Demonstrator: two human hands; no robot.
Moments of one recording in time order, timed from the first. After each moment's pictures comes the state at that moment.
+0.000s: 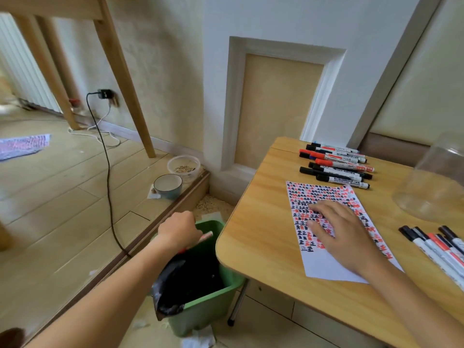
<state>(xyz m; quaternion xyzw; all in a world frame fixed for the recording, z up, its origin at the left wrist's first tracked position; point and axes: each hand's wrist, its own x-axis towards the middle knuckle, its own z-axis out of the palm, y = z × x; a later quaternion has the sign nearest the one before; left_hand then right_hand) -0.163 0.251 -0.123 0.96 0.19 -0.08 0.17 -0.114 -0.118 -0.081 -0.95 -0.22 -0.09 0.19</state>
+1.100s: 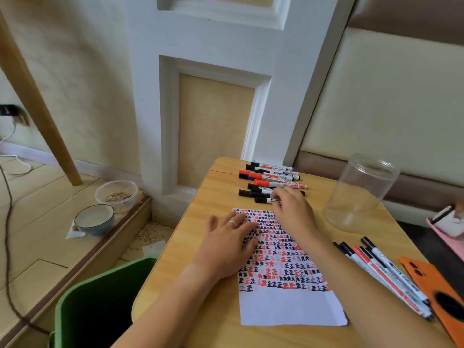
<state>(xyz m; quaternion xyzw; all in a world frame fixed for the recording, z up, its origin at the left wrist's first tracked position) -0.091 0.057 -0.079 0.97 -0.16 0.06 0.18 -0.008 -0.133 -0.047 -0.96 -0.11 -0.20 0.14</state>
